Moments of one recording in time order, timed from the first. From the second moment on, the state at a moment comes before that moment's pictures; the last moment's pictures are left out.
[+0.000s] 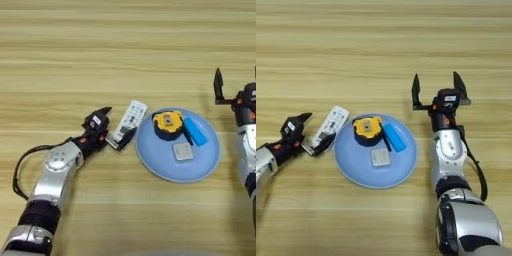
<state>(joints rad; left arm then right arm) -0.17 0.23 -0.09 0.41 -0.07 -0.19 -0.66 -0.54 -0.18 -0.22 1.06 0.10 -0.95 0.18</state>
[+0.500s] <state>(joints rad) -0.13 0.29 -0.13 0.28 -0.07 -0.16 -0.69 -0.54 -0.18 -0.23 1.06 0.10 -0.94 0.18</state>
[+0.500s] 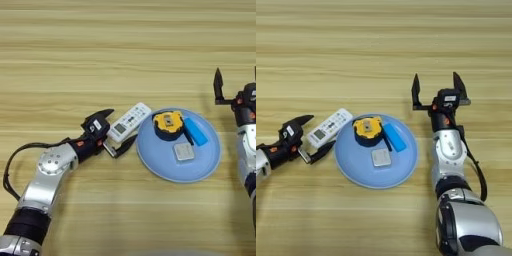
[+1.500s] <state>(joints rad) -0.20 0.29 -0.13 0.48 -0.08 -0.18 -0.66 -0.54 -0.18 -0.22 1.07 0.10 -0.94 0.18</state>
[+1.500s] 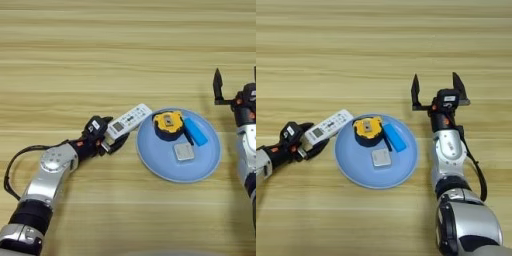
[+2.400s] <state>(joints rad) -0.23 0.37 -0.12 0.44 -0.05 -0.20 -0.67 -0.54 -0.18 -0.20 1.07 0.08 -0.94 0.16</state>
